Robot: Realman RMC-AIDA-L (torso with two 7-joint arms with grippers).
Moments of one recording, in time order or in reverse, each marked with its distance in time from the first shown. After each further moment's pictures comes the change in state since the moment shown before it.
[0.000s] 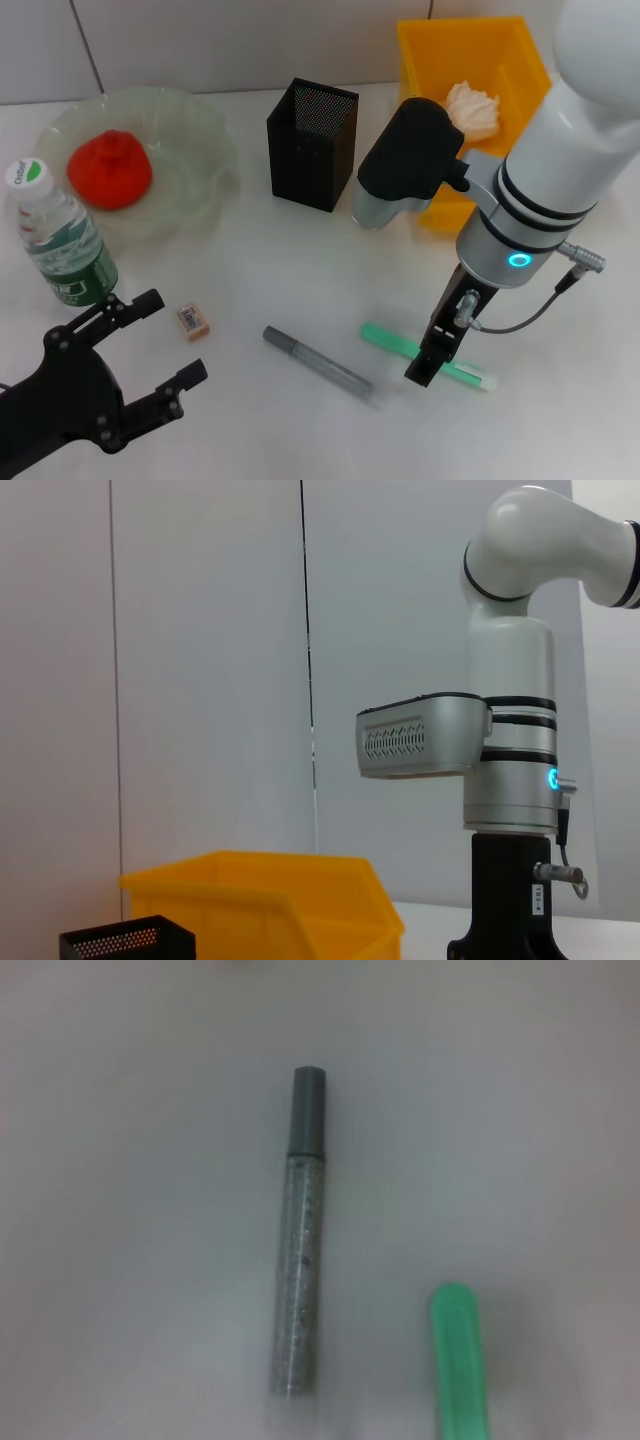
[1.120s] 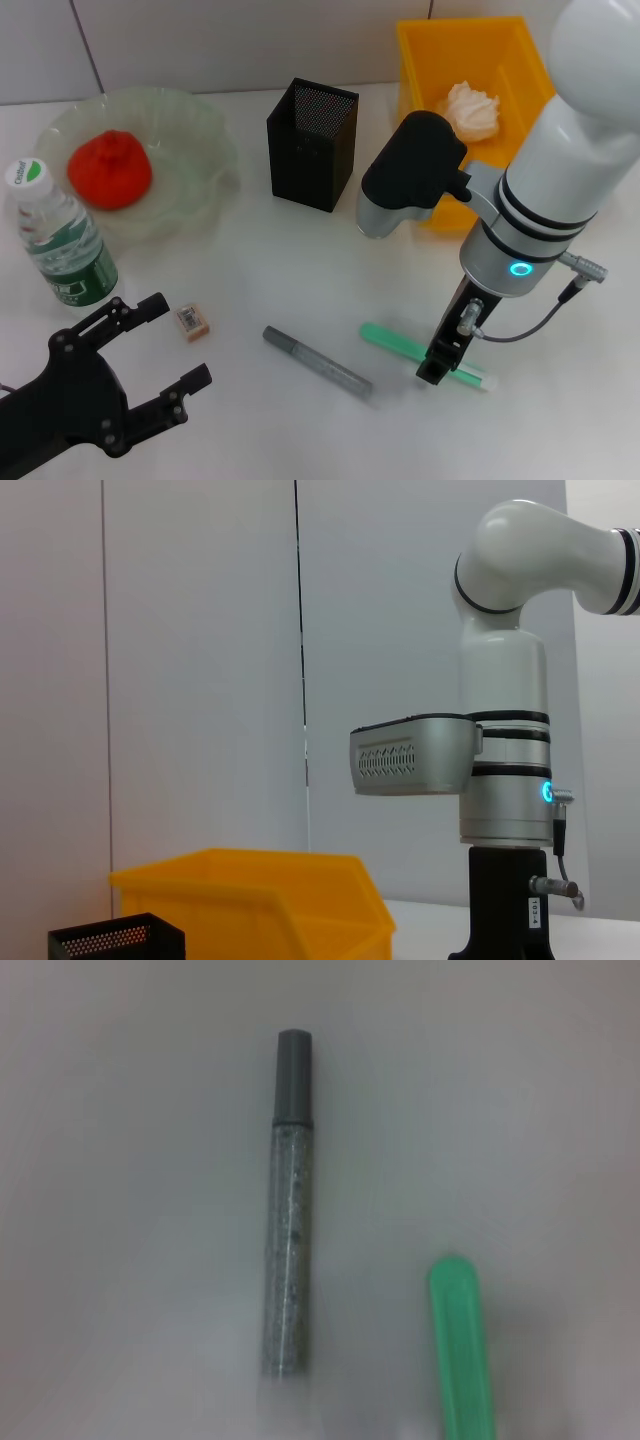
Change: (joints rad) left arm 0.002 -0.003 0.002 0.000 0.009 0.001 0.000; right arm 0.000 0.000 -0.010 0.046 -0.002 0.018 0.015
